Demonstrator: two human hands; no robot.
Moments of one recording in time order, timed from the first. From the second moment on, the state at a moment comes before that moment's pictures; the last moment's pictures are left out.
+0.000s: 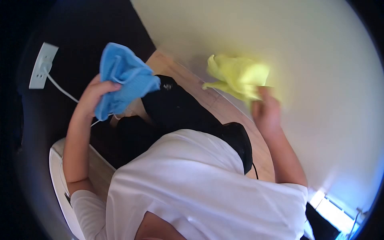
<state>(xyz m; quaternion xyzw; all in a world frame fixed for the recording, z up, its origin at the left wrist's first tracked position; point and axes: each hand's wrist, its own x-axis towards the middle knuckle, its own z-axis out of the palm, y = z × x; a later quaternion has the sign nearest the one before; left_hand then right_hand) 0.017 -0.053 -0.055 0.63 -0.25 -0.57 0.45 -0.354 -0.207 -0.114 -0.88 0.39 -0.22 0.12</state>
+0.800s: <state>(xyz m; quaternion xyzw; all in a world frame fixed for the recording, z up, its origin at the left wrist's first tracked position) 0.095 -0.002 -0.003 0.47 -0.31 -0.36 0.74 -0.290 -0.216 -0.037 -0.73 0.45 -0.33 0.39</state>
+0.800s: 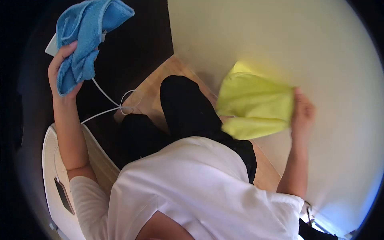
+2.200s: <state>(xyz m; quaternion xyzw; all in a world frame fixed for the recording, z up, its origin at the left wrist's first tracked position) 0.171 0.147 0.006 0.56 -0.20 -0.11 0.80 -0.456 -0.262 -0.339 -0.78 0.36 0.48 0.18</state>
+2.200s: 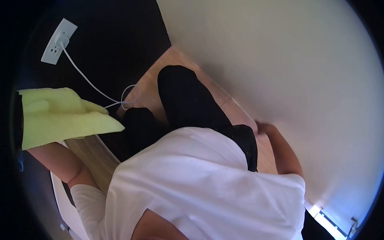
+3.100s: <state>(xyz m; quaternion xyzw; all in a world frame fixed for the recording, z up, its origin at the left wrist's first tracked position) 0.221 0.175 -0.001 0.60 -0.18 -0.09 0.77 -0.227 -0.187 -0.222 -0.96 0.00 0.05 0.27</state>
